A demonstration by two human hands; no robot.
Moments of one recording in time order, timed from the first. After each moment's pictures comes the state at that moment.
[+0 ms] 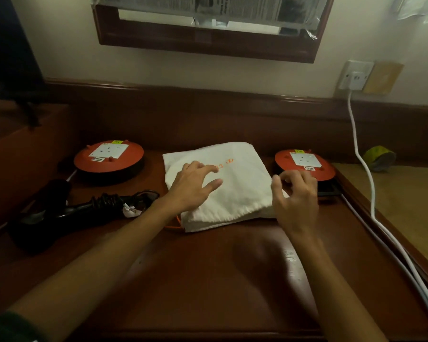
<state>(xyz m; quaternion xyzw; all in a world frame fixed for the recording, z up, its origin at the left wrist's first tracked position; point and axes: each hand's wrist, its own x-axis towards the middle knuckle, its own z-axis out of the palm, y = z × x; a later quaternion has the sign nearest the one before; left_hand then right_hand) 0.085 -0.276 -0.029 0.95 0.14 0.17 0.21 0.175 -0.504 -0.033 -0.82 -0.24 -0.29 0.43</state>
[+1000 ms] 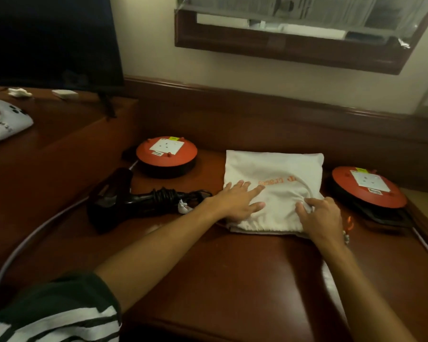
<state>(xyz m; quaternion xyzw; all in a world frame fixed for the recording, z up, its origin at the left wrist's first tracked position) 0.077 -0.246 -0.045 0.99 0.11 -0.05 0.12 0.198 -0.444 -0.062 -0.92 -0.23 -0.10 0.29</state>
